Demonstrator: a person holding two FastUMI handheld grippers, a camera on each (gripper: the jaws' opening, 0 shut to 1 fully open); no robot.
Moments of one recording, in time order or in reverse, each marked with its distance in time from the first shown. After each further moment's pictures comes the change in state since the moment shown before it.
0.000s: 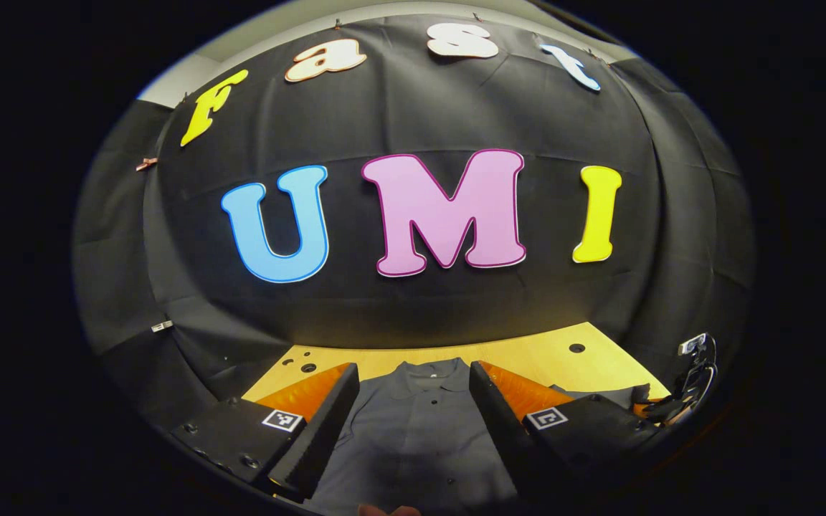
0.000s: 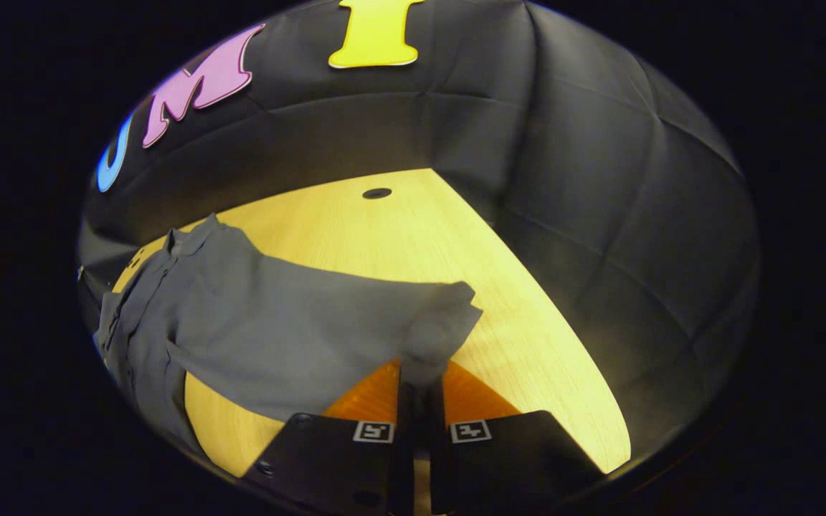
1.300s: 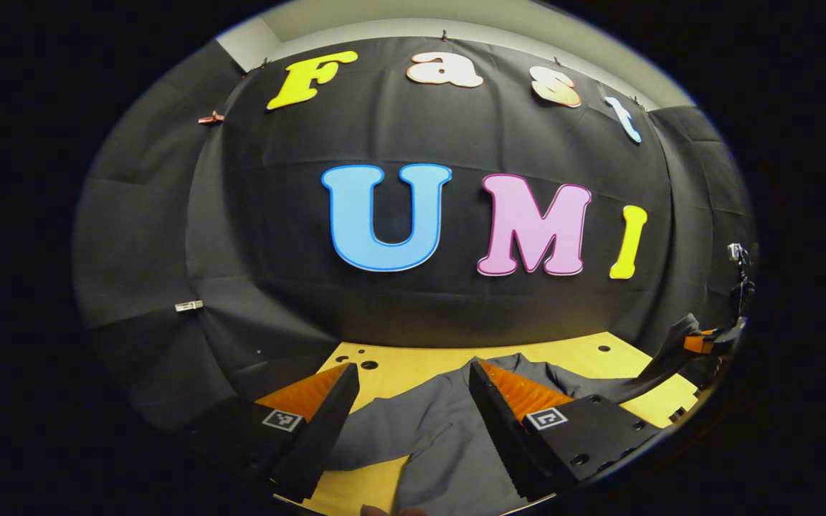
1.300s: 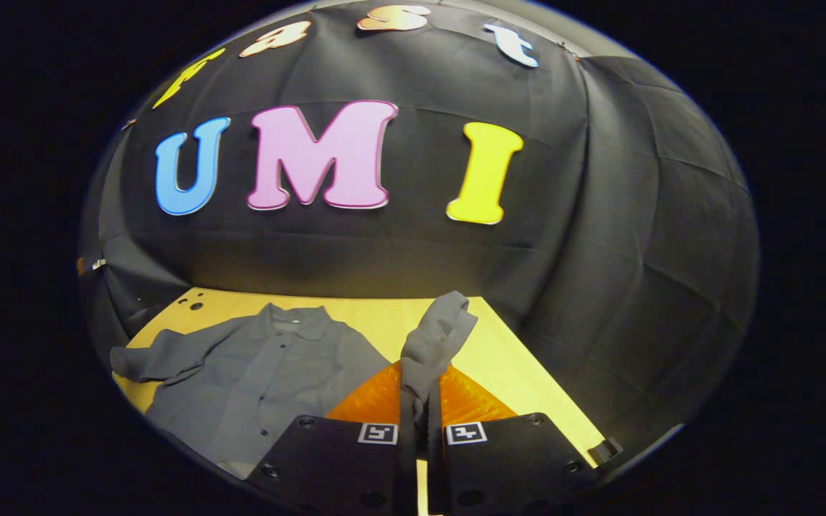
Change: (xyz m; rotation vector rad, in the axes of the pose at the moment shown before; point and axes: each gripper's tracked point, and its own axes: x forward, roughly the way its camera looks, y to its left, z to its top) left arm -0.052 0.286 -0.075 -0.107 -0.088 -0.024; right arm -0.232 0.234 0.116 -0.163 -0.415 -0.005
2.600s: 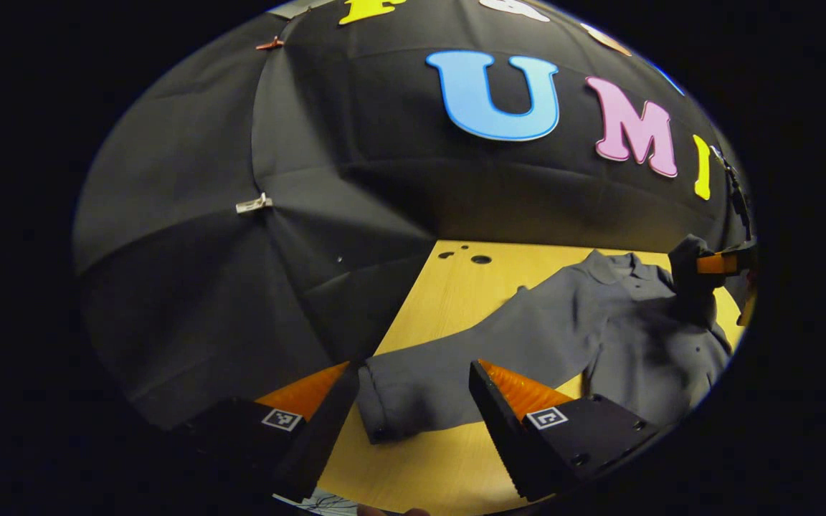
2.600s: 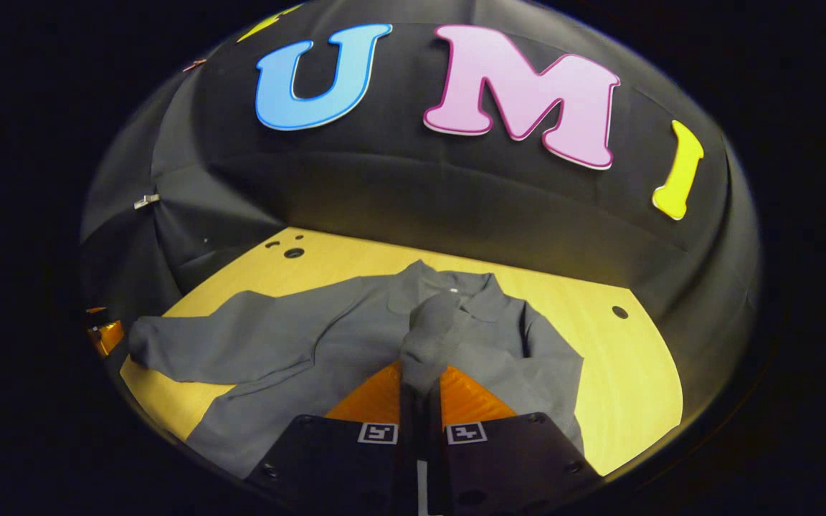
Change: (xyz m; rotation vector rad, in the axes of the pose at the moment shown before) left arm 0.039 0.215 -0.223 0.011 0.343 0.240; right arm 0.080 0.295 -0.078 -0.161 0.222 0.318
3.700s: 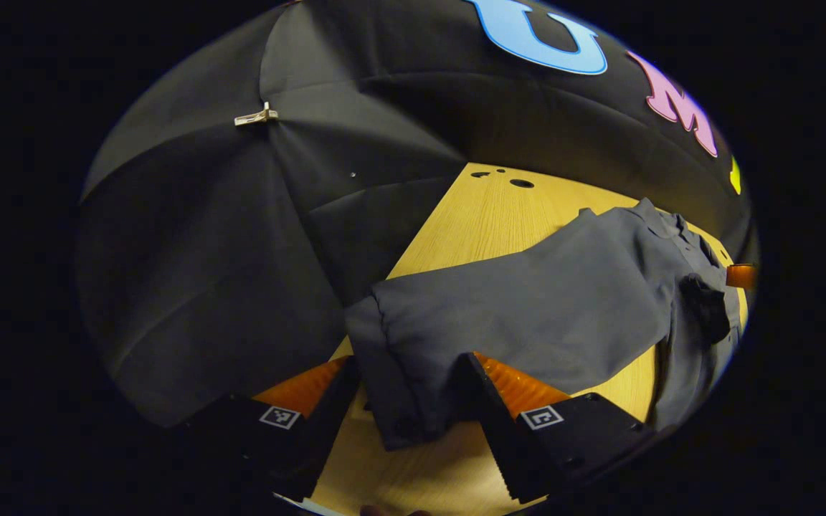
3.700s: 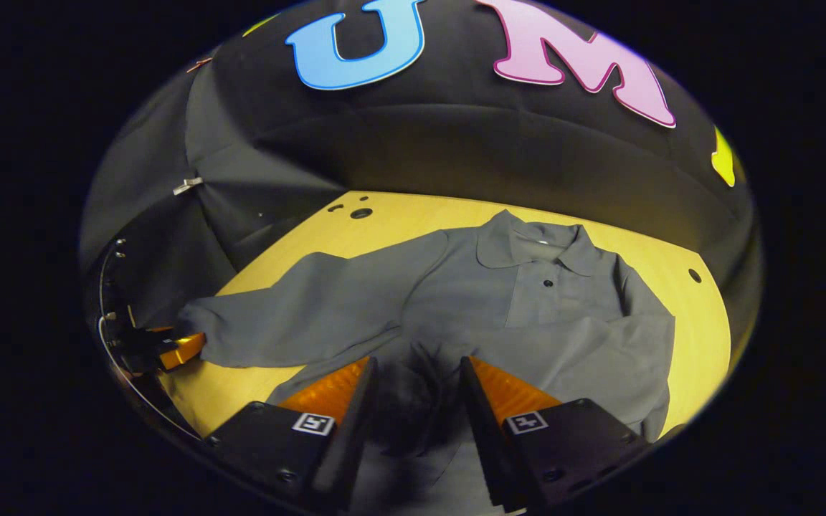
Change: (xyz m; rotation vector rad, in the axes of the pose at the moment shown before) left arm 0.070 0.016 -0.088 -0.103 0.233 0.052; right arm 0.003 0.094 -0.040 0.061 0.123 0.238
